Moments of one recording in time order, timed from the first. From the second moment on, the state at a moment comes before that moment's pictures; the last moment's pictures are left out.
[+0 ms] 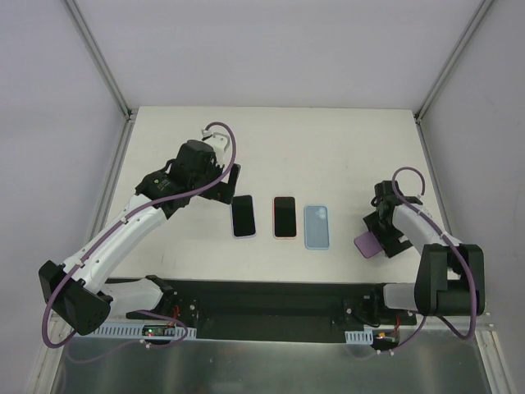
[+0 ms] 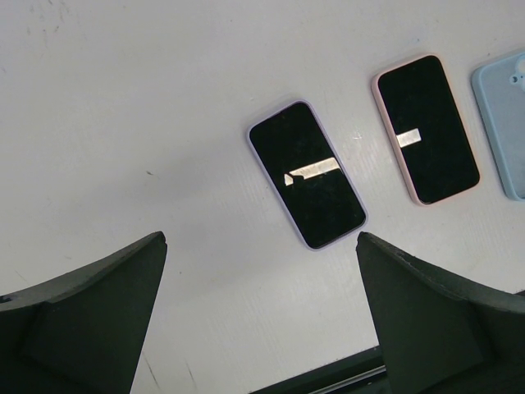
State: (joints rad) left arm -0.58 1.18 1.16 -0.73 -0.12 -0.16; right arm 0.03 1.32 0.69 -0.81 0.40 1.12
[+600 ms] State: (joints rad) left arm -0.58 1.18 1.16 -0.73 -0.11 -0.16; right arm 0.00 1.37 0.72 -0.73 0.27 1.16
